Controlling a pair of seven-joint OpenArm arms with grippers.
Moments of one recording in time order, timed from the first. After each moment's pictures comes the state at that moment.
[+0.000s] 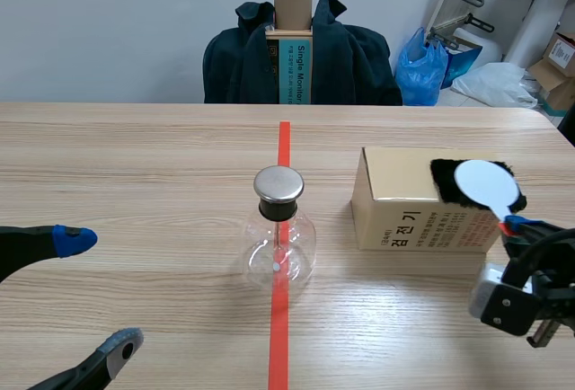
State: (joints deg) left arm 39.6 -46.7 7.9 96.4 -11.0 -28.9 -40.6; right arm -22.5 14.5 14.0 77.3 -72.3 -16.4 34.3
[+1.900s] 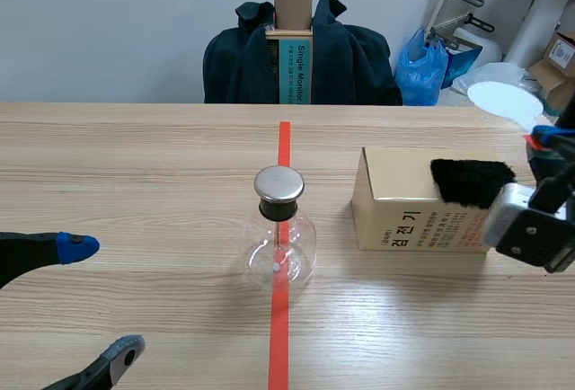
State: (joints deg) left arm 39.0 -46.4 7.9 96.2 -11.0 -29.1 -37.0; right arm -27.8 14.3 16.7 99.8 -69.3 -15.2 26.7
